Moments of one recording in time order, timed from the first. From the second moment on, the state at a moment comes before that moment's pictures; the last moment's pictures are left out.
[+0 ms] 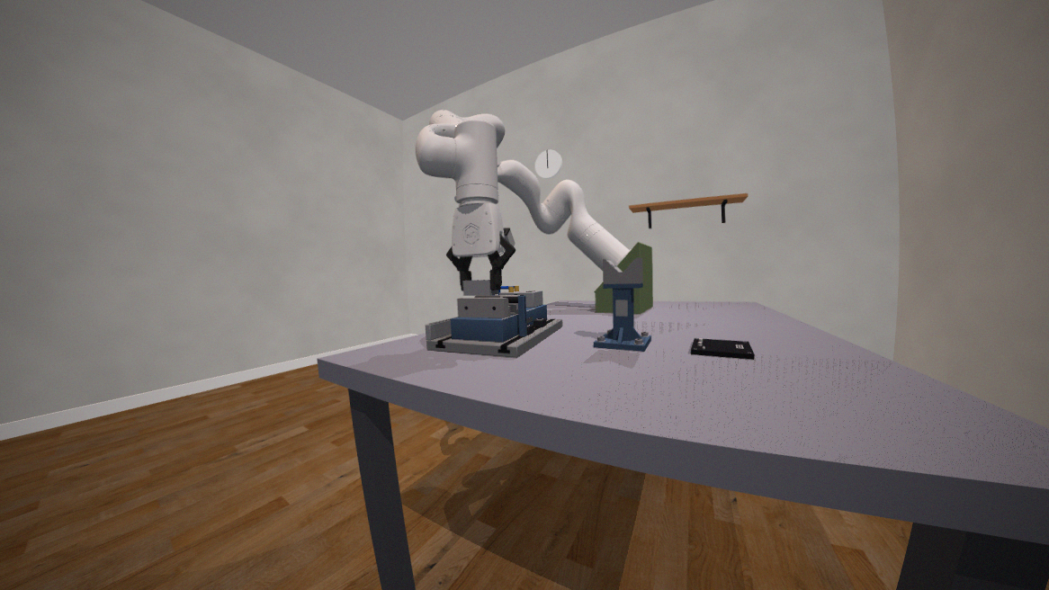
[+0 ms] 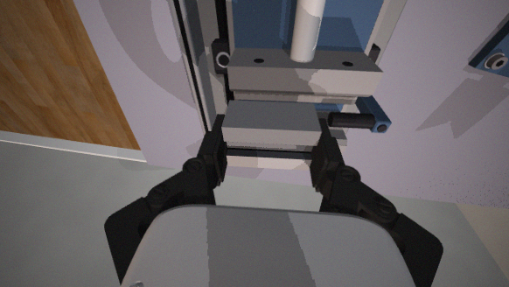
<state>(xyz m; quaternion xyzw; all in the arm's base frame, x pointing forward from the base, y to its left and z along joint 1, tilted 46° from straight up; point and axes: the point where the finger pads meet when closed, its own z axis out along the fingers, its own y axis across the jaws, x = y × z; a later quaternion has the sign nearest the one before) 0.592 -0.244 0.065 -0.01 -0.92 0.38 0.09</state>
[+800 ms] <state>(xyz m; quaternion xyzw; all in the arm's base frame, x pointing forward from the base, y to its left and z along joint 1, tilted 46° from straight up) 0.590 -0.249 0.060 -0.01 -0.92 0.38 0.09</state>
